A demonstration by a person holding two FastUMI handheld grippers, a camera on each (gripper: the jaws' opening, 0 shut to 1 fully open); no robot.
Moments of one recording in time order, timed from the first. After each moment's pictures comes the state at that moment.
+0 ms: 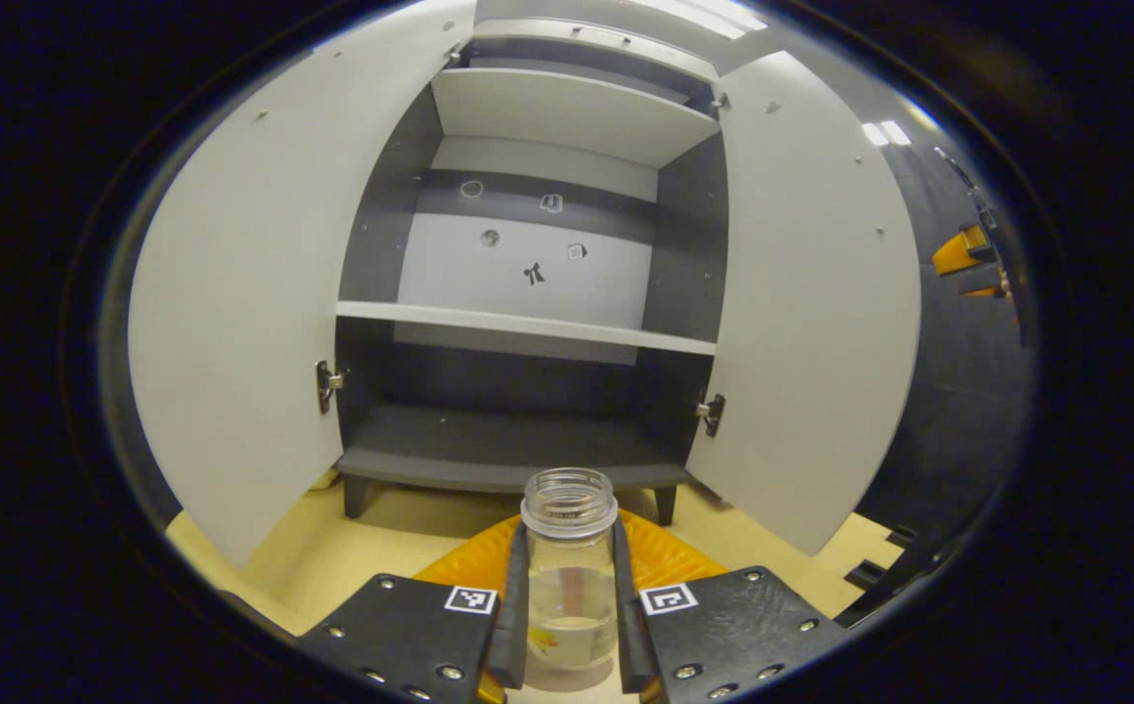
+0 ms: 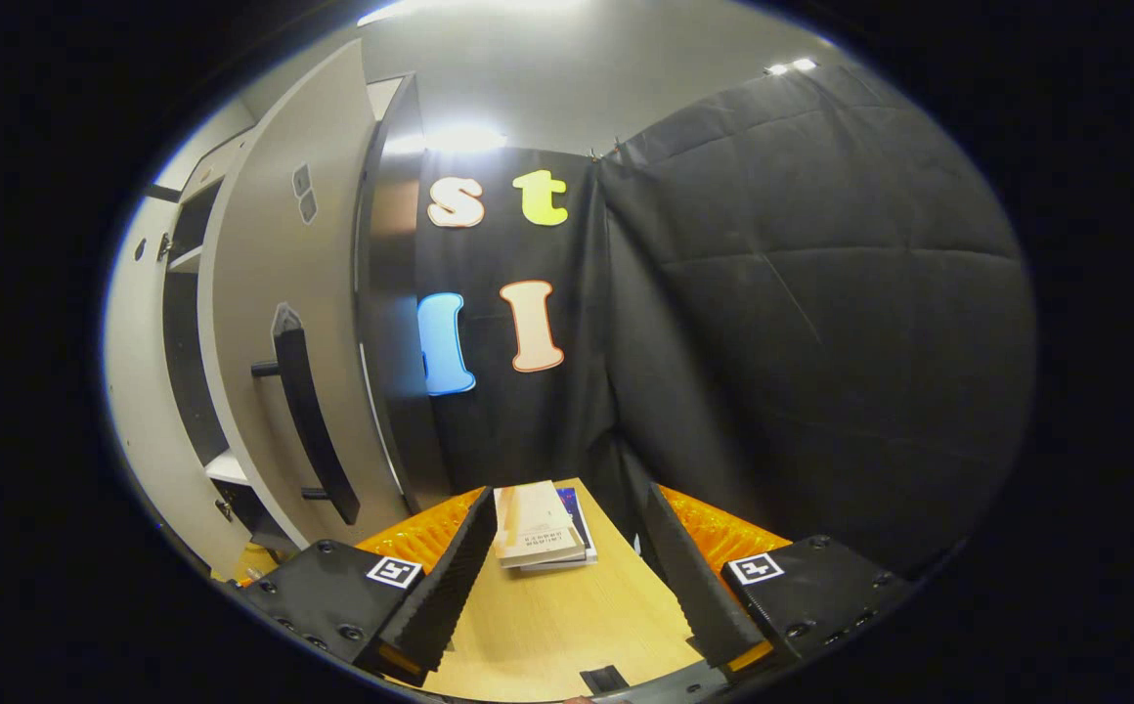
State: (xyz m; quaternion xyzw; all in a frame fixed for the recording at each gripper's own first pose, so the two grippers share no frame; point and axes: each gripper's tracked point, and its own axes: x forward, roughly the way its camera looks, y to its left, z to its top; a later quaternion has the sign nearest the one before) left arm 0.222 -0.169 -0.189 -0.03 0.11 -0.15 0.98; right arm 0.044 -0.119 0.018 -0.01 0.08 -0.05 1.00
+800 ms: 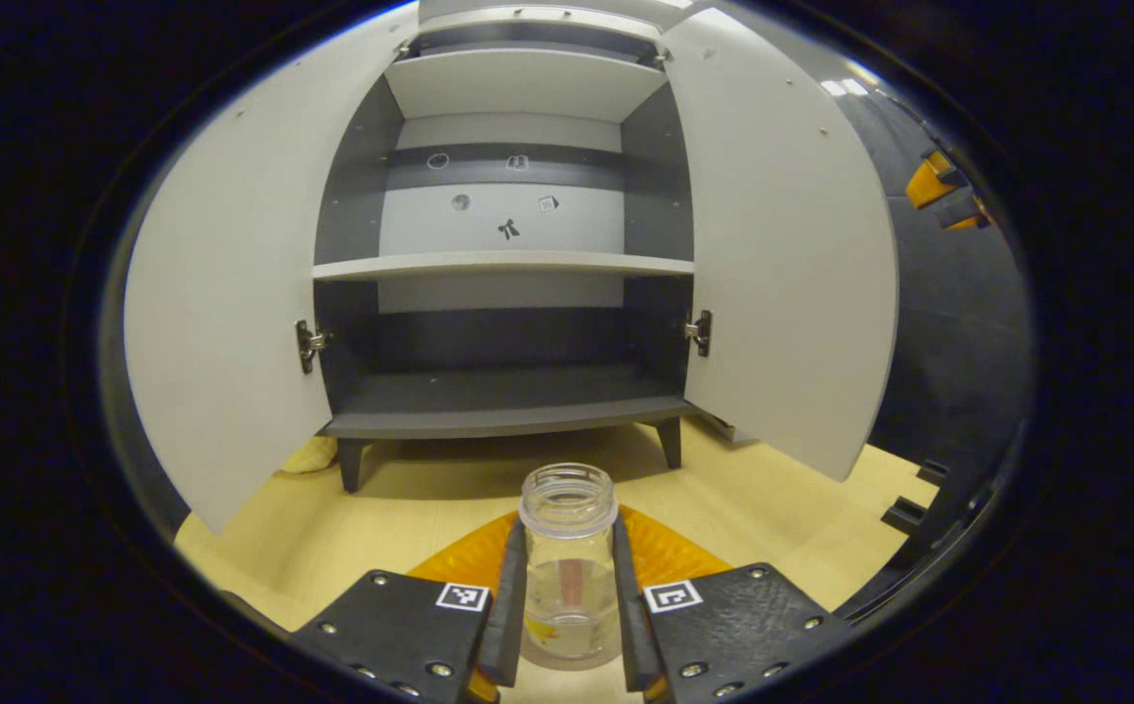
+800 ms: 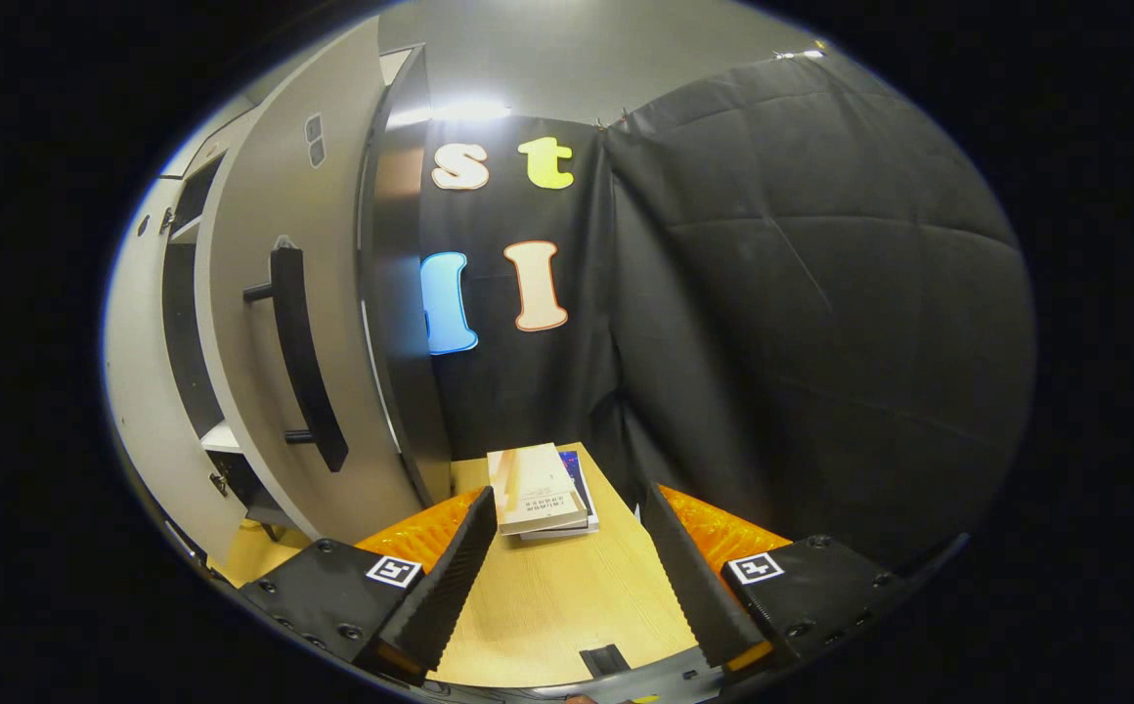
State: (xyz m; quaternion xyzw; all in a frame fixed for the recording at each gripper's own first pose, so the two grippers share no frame) left arm 0.222 -0.205 -0.193 0.03 0.14 -0.16 0.98; right arm 0.046 -0.112 -0.023 0.00 0.12 -0.04 0.99
